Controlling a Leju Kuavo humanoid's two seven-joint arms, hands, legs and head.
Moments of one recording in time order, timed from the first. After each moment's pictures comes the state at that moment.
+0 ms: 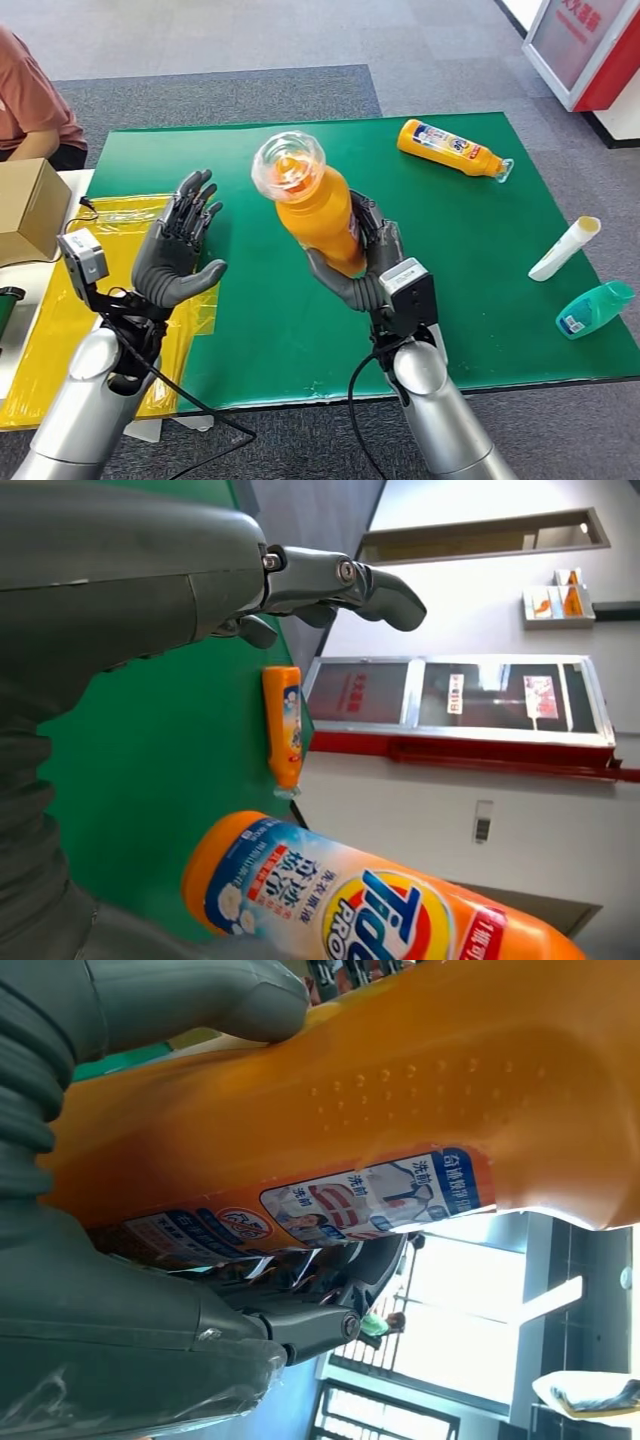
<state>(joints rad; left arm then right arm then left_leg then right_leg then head) -0.32 0.05 -0.33 -1.52 0.37 -0.22 -0.19 -0.28 0.10 0.42 -1.44 0.19 -0.18 -0.44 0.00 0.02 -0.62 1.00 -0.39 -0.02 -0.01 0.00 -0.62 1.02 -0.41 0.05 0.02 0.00</state>
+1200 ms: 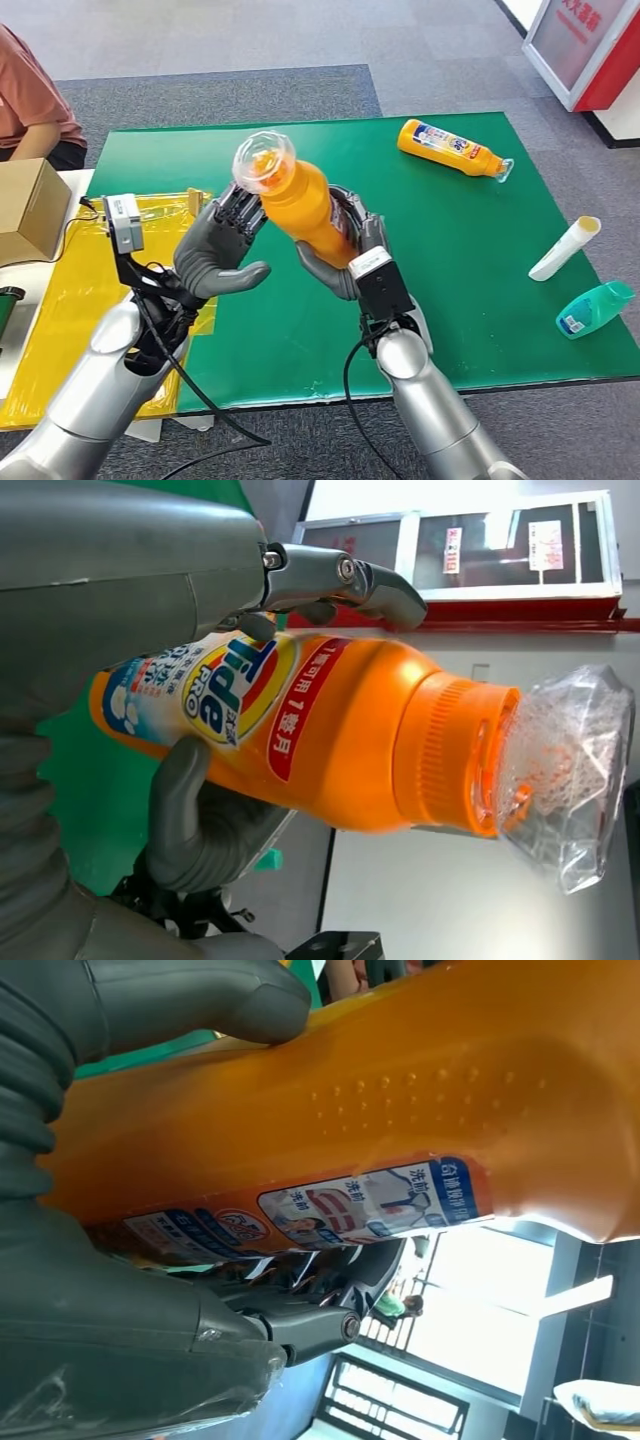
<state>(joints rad) -0.47 0.06 -0.54 -1.52 0.57 -0.28 -0.08 -0.36 0.12 0.45 -1.29 0.26 -0.21 -0.44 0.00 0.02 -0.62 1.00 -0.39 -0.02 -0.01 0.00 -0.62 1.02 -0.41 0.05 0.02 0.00</state>
